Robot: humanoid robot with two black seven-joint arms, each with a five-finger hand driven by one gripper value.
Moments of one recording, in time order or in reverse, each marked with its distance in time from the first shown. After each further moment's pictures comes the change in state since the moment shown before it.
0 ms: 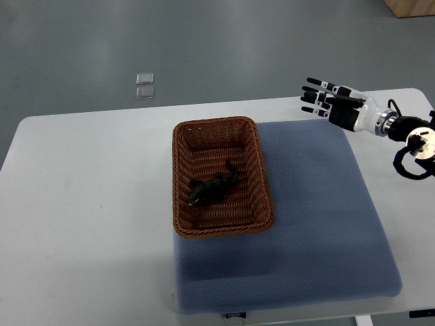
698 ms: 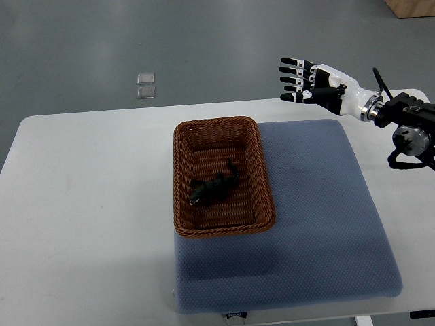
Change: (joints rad) left arm 0.000 0.000 0.000 0.000 0.000 0.000 0.000; right arm 0.057 -0.043 -0.006 0.119 -0.407 -0.076 0.251
